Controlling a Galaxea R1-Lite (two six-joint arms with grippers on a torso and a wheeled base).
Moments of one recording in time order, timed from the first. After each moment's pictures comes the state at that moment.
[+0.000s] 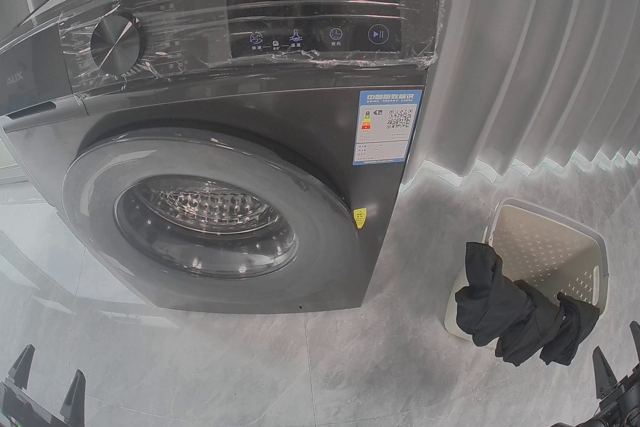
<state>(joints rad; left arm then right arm) 0.00 0.02 -0.02 0.00 0.00 -0.01 0.01 0.02 -0.02 -0.01 0.02 0.00</state>
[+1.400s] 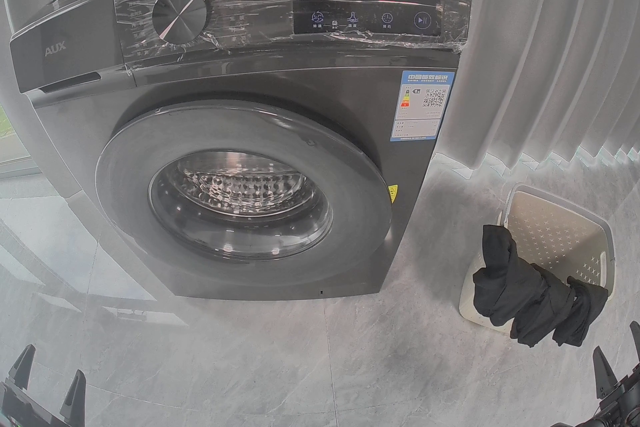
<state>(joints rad) 0.00 0.02 -0.02 0.00 0.00 -0.02 0.01 0.02 -0.02 -0.01 0.02 0.00</state>
